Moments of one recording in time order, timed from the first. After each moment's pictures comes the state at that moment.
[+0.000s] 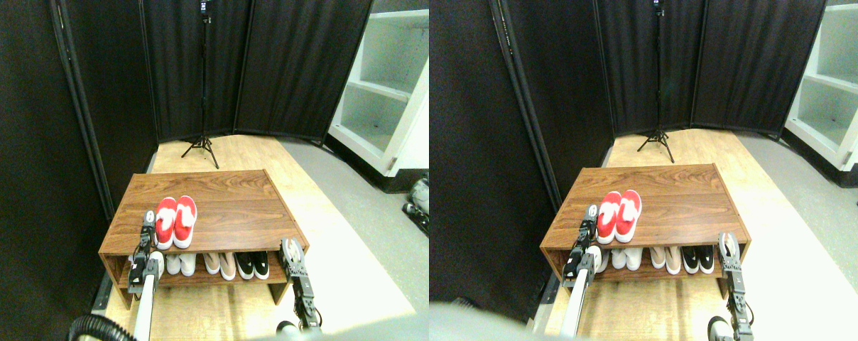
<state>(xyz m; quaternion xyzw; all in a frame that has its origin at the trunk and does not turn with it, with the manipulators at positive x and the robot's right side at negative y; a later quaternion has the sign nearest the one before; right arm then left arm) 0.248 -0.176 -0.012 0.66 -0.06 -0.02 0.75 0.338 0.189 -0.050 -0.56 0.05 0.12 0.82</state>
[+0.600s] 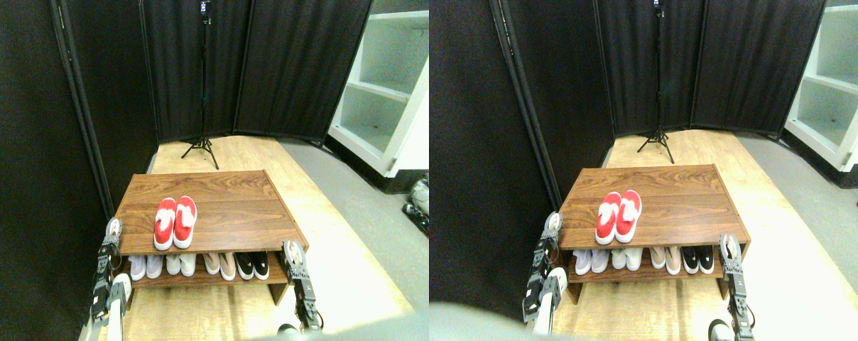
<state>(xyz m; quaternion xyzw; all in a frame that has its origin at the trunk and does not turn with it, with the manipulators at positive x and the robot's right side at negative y) 0.247 -0.176 -0.010 0.66 -0.07 -0.02 0.75 0.283 0.262 -0.025 -0.54 -0.05 0.08 0.84</state>
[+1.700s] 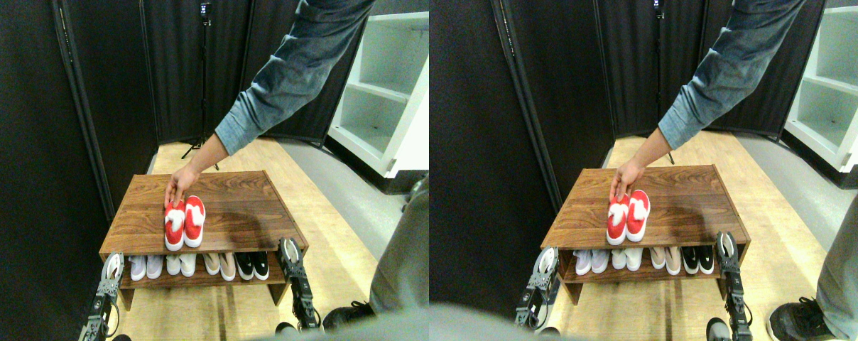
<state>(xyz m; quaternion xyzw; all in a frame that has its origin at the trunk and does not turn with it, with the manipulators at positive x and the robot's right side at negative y) 0.249 -0.171 -0.010 0.67 -0.06 -0.01 0.74 0.204 0.209 0.000 -0.58 -0.01 0.05 0.81</state>
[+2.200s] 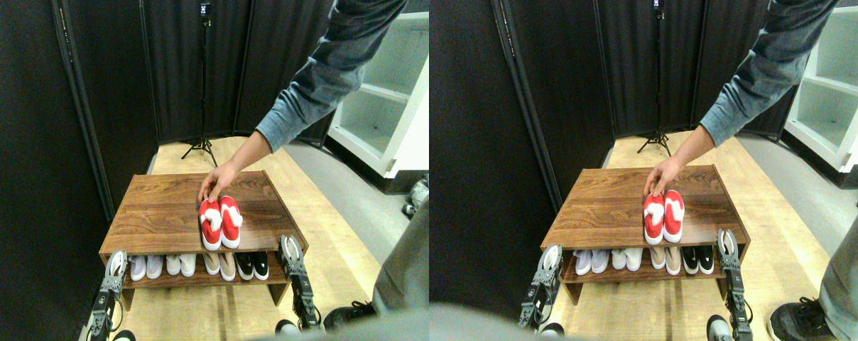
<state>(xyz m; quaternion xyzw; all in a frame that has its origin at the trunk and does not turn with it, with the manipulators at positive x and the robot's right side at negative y) 0.251 -0.171 -0.007 0.67 -0.06 -0.01 0.74 0.209 0.208 -0.006 -0.60 -0.01 0.06 0.80</state>
